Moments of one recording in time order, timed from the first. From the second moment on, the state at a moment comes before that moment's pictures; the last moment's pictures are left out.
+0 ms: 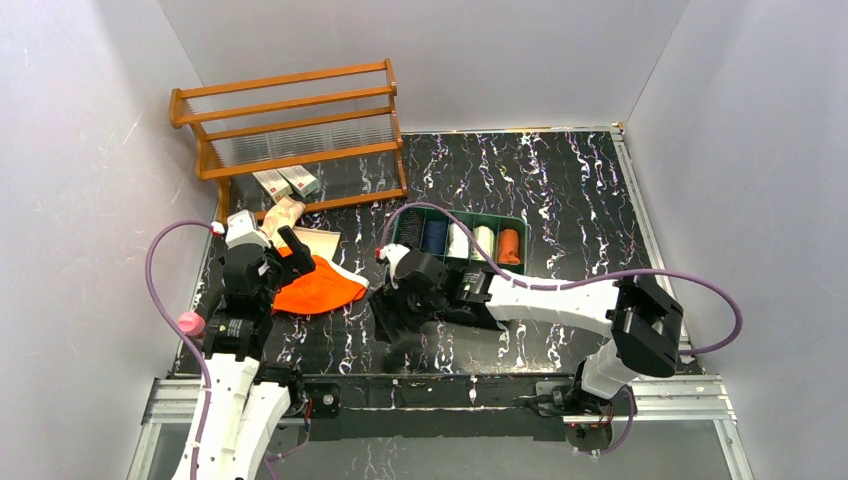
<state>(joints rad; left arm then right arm) -0.08 0.57 0.66 -0.56 -0.17 -0.41 1.21 1.55 1.11 -0.33 -0.12 0.49</state>
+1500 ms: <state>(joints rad) -0.08 0.64 0.63 -0.54 -0.14 -0.42 0.60 1.76 1.14 -0.25 -0.24 0.38</state>
